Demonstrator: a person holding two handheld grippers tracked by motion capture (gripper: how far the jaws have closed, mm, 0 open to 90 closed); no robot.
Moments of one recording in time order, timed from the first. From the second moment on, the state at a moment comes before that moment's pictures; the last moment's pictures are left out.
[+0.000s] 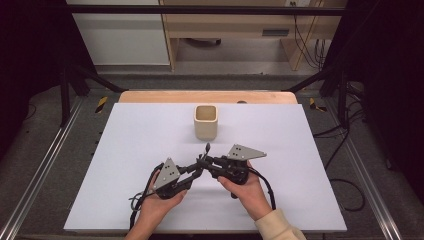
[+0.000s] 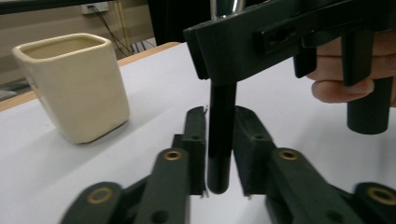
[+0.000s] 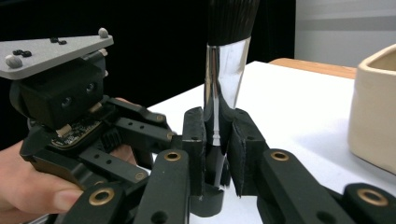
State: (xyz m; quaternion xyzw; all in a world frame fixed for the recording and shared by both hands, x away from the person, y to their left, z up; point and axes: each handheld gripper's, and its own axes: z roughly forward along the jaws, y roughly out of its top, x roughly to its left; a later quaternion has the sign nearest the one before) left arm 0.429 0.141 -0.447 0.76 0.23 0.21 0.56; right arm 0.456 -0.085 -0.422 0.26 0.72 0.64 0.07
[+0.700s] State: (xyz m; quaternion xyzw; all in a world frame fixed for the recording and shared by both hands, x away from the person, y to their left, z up) left arm 0.441 0.157 -0.446 0.76 0.28 0.22 0.54; right arm 0.467 -0.124 -0.423 0.31 0.72 0.60 0.16
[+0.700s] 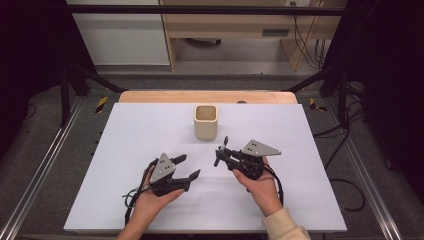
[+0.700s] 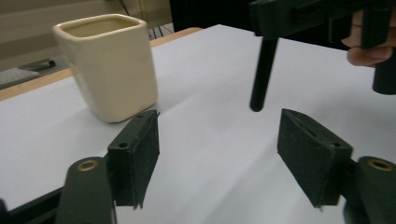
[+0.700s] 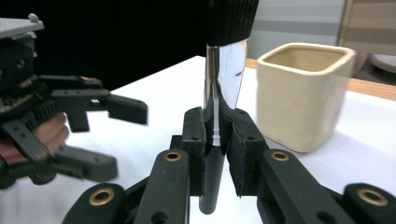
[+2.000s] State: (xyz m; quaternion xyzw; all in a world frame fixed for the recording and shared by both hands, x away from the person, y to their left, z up) left arm 0.434 0.256 -0.435 0.69 0.33 0.29 0.58; right arm 0.466 -0.147 -0.421 0.32 0.73 0.56 0.23
